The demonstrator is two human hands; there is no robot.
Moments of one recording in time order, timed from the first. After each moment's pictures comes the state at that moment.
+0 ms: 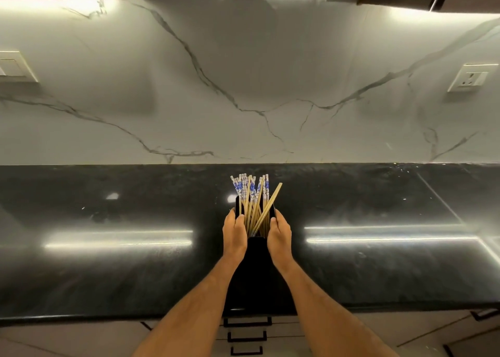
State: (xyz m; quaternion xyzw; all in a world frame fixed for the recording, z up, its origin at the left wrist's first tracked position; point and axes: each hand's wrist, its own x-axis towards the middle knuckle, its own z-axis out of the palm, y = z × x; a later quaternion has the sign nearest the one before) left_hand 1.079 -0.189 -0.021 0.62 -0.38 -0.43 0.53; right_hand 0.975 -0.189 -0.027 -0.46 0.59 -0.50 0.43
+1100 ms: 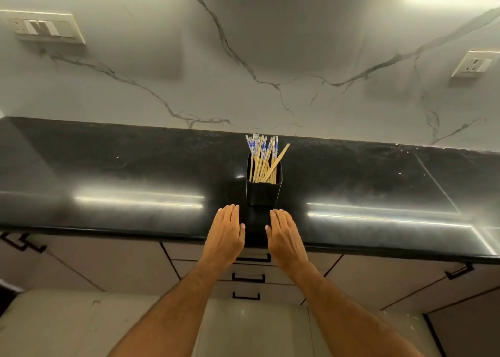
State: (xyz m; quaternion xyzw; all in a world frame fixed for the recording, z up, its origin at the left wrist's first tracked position) left_hand 1.123 -0.008 -0.062 0.66 -0.71 -0.03 0.22; right_hand 0.935 -0.026 -0.063 -0.81 0.55 -0.21 0.03
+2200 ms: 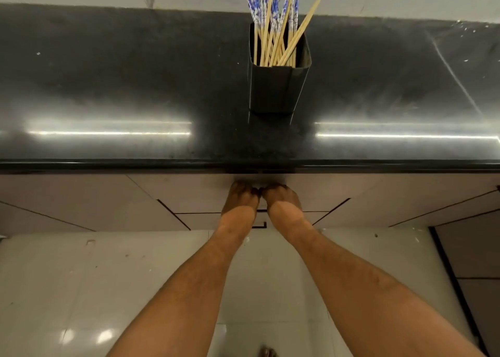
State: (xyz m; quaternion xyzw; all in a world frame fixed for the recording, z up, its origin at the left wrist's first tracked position) left_hand 1.099 -0.005 -0.257 0.63 -0.76 -0.12 0.11; right_hand 0.970 -0.028 -0.238 -0.80 0.59 0.05 0.11
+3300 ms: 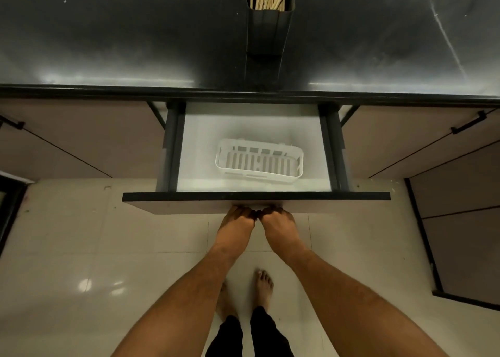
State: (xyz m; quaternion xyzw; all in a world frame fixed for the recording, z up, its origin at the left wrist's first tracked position) left_hand 1.084 0.268 -0.239 0.62 -0.76 -0.19 0.02; right_hand 0.941 0.247 -0.220 -0.83 0.54 0.08 0.13
